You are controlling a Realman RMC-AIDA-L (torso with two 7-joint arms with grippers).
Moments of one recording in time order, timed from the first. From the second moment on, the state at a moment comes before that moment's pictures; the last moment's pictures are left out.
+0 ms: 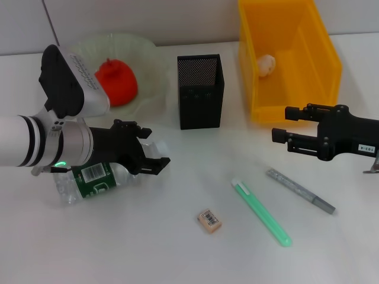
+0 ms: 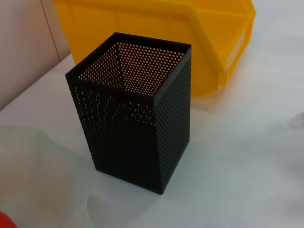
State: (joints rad) left arm -0.57 -2.07 1.48 0.85 2.00 0.95 -1.69; right arm 0.25 2.08 -0.90 -0.93 -1.74 -1.46 1.44
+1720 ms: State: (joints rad) left arm -0.57 -2.07 1.54 0.86 2.03 0.97 -1.70; right arm 0.26 2.08 -0.90 -0.92 -1.73 -1.46 1.44
